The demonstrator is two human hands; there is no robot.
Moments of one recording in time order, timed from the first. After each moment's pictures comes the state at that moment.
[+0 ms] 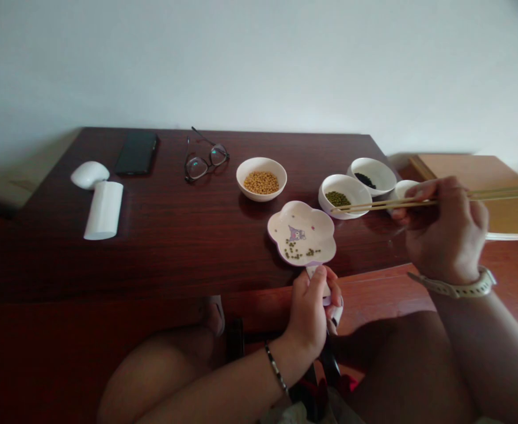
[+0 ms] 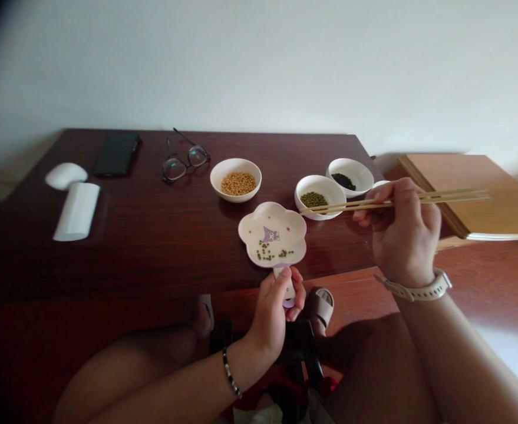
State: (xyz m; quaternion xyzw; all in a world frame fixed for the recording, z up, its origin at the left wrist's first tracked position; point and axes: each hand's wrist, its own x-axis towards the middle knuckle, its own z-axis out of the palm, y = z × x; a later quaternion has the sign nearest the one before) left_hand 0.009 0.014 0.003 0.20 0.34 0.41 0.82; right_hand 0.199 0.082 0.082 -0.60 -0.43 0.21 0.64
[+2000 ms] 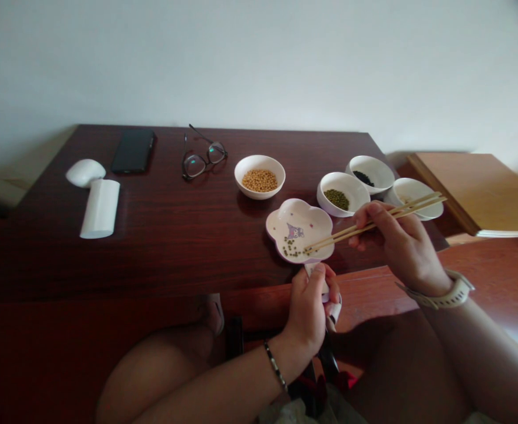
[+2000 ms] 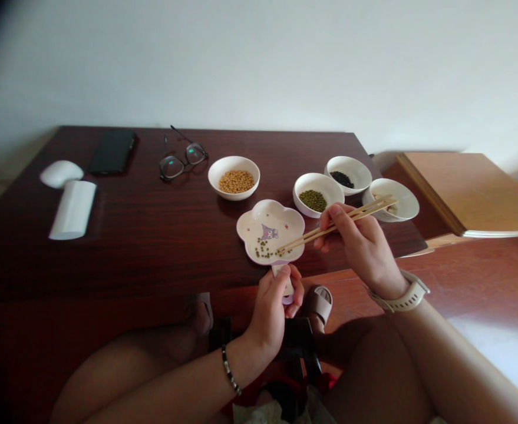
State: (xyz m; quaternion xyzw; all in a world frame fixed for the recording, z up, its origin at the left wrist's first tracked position) left_hand 0.010 0.015 0.005 0.21 0.34 0.42 0.81; right_hand 0.186 0.065 0.069 -0.62 -0.50 0.39 0.47
